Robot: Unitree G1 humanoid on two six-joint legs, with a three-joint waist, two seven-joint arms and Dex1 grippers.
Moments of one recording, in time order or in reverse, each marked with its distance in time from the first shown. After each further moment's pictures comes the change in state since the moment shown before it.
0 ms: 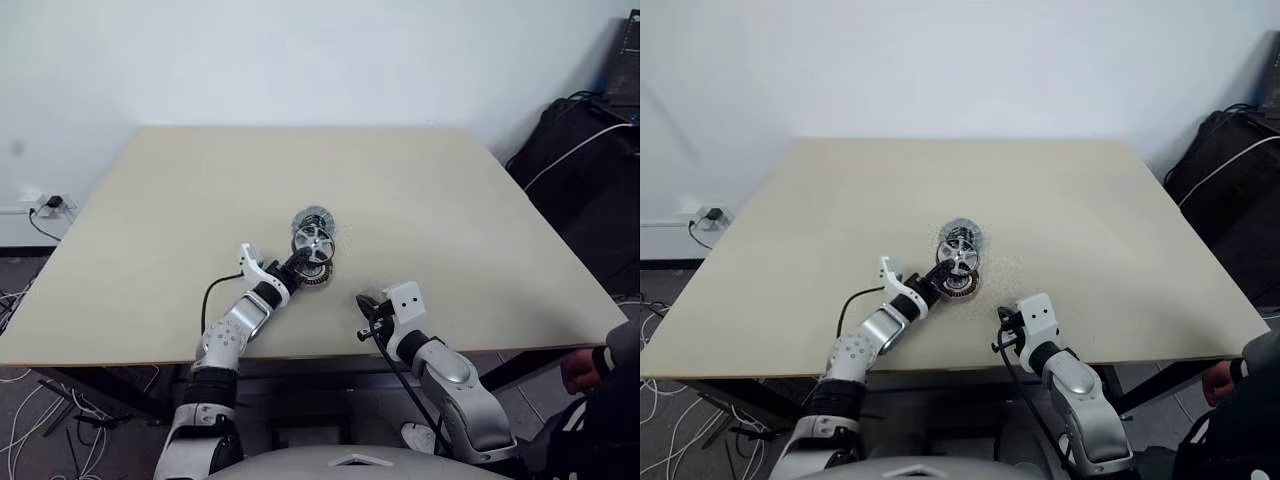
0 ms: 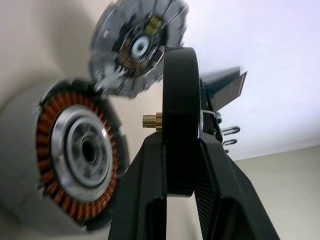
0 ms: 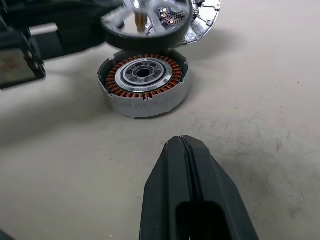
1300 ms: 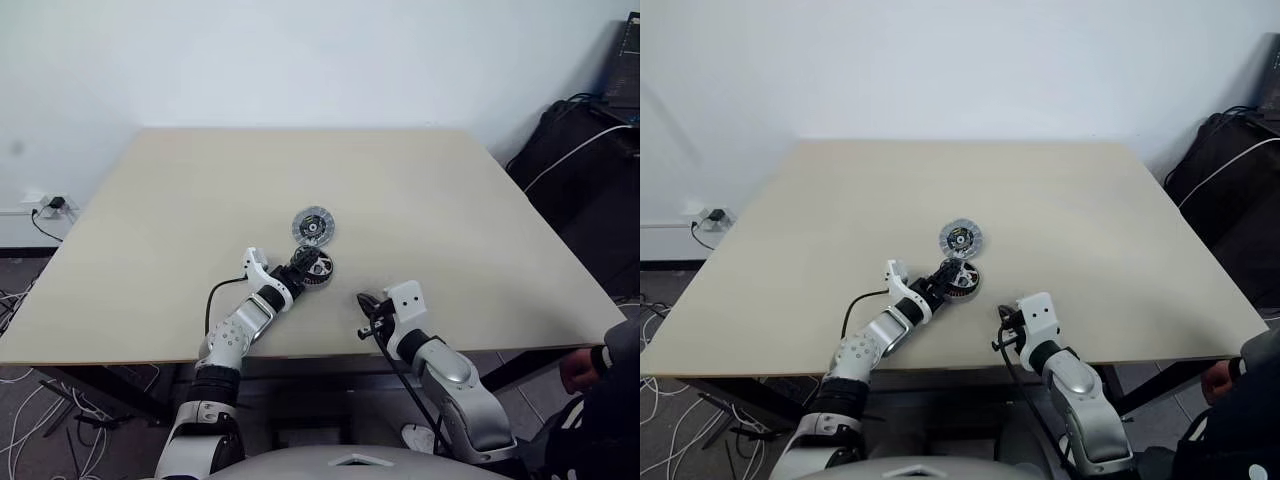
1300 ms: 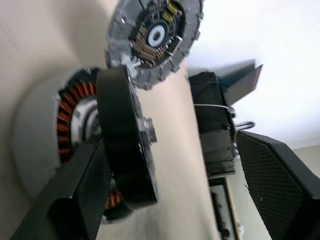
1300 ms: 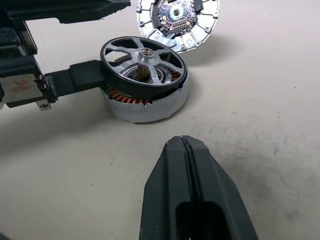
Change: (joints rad) left arm -0.008 -0.002 -0.008 0.013 0.056 -0.011 0.031; right arm 0.000 0.007 -0.004 -0.007 0.000 0.000 -0.006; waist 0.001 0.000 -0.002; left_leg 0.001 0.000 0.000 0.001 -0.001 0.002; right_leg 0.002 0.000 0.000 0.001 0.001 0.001
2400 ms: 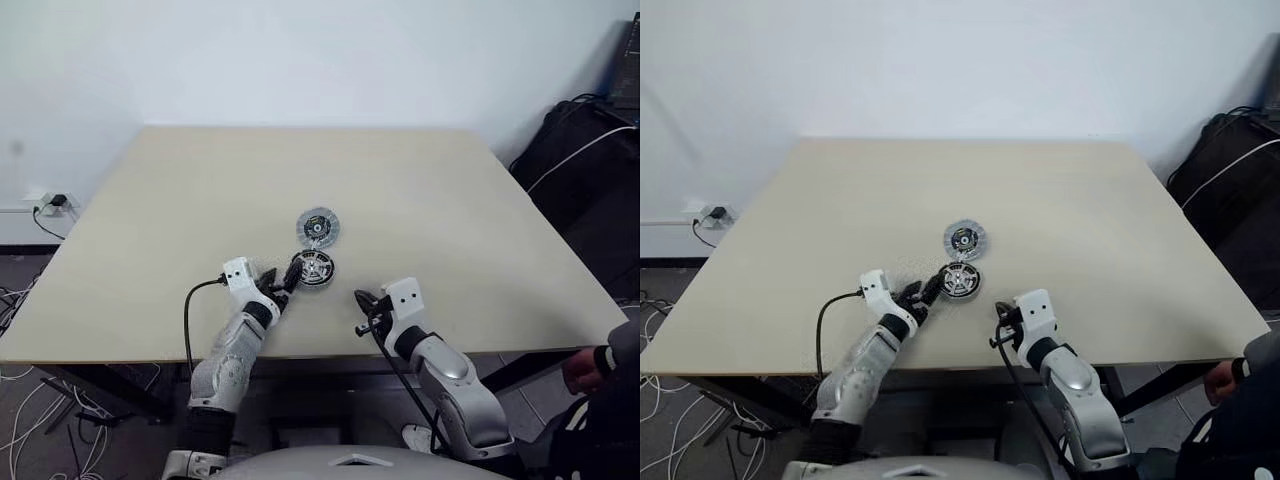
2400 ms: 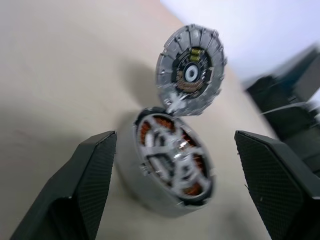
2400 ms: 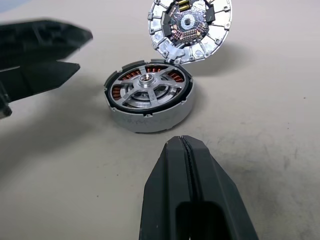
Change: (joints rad) left arm 0.247 0.029 -0.176 -0.266 0.470 -0.329 0.060; right arm -0.017 0.008 0.006 0.001 0.000 0.000 0.009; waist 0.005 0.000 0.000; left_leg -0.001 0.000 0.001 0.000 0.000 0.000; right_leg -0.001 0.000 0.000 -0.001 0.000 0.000
